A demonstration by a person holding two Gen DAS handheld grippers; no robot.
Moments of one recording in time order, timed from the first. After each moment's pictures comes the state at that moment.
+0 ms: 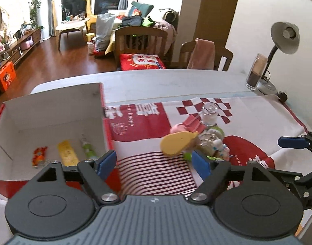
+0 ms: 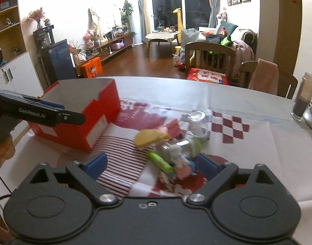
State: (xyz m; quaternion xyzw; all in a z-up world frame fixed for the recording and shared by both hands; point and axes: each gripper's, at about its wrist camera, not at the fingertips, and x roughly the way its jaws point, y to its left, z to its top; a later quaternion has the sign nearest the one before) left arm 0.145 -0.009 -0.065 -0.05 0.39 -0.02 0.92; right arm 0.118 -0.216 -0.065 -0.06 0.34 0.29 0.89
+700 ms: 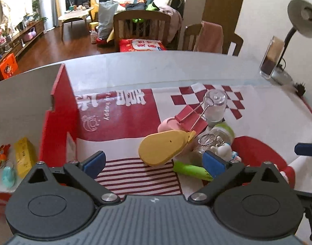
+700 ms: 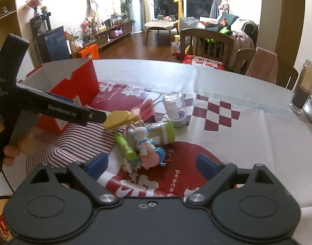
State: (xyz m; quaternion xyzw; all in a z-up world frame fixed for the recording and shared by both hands) left arm 0.221 -0.060 -0.135 -0.04 0.42 0.00 0.91; right arm 0.165 -0.245 -0.108 -0.08 0.37 0.30 0.88
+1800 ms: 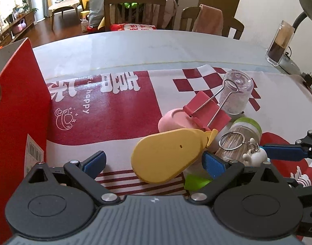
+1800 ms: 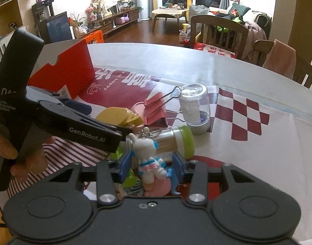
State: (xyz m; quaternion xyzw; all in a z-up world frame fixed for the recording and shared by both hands) left arm 0.273 -0.053 -0.192 -0.05 0.45 -0.02 0.89; right arm 0.217 -0.192 -0.149 -0.10 0.39 0.31 0.86
